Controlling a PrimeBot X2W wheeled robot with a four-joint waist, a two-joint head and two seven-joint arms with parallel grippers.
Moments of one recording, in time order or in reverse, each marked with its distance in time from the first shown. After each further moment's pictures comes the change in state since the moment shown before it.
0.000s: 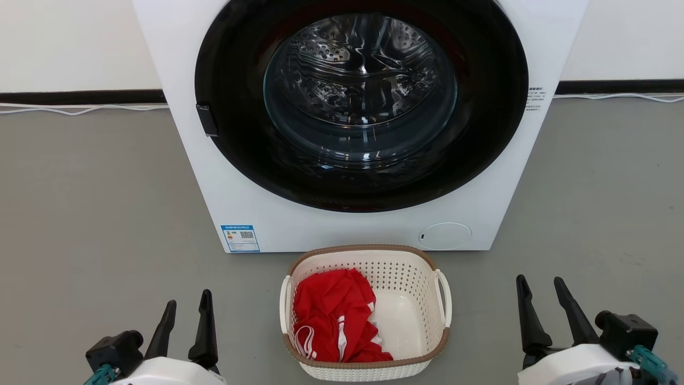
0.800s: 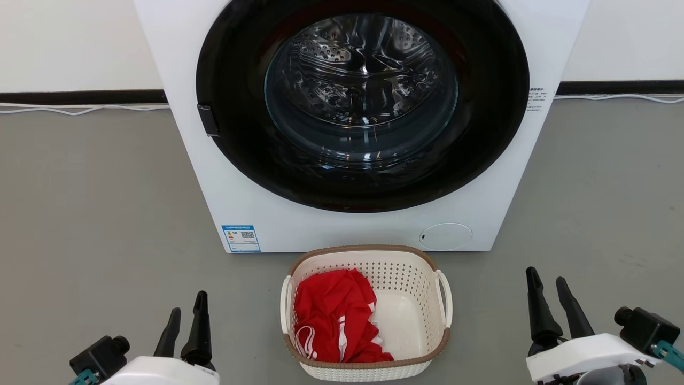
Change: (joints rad) left arm -0.006 -0.002 0.008 0.012 -0.286 -0.012 0.070; right arm -0.017 0.001 -0.005 -0.003 0.297 0.000 0.069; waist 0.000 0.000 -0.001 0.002
